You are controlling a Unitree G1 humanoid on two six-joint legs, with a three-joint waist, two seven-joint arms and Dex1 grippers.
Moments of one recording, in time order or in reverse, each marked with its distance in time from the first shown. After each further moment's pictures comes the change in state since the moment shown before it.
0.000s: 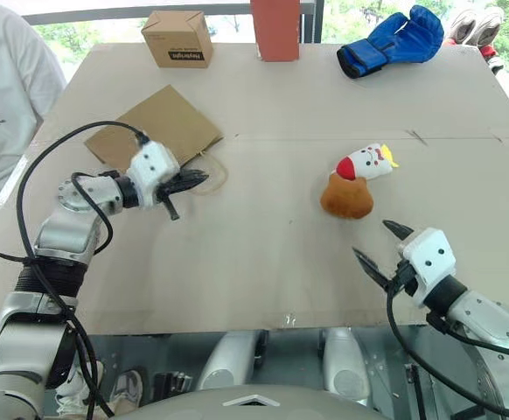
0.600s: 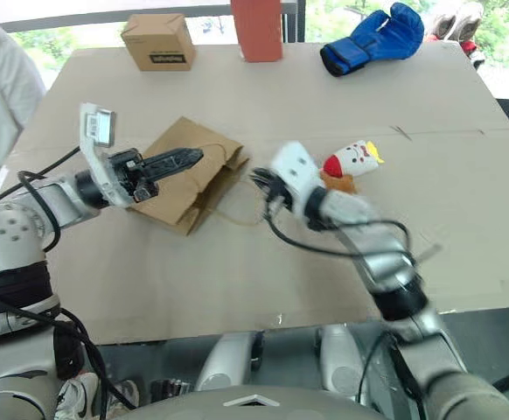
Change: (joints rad) left arm 0.033 -0.054 0.365 -0.375 -0.726 0.836 0.276; right arm -0.913 0.386 0.555 0.722 -0.175 0.011 0.023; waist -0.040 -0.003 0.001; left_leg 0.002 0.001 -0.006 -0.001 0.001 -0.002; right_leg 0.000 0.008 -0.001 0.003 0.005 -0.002
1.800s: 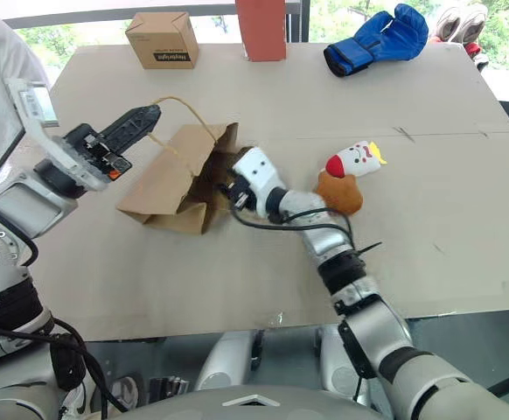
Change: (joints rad) left arm 0.084 -0.025 0.074 -0.144 -0.128 -0.251 0.365; right arm -0.005 0.134 -0.126 0.215 -0.027 -0.172 0.044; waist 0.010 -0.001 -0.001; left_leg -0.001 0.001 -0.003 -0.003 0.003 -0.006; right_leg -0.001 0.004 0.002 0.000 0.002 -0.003
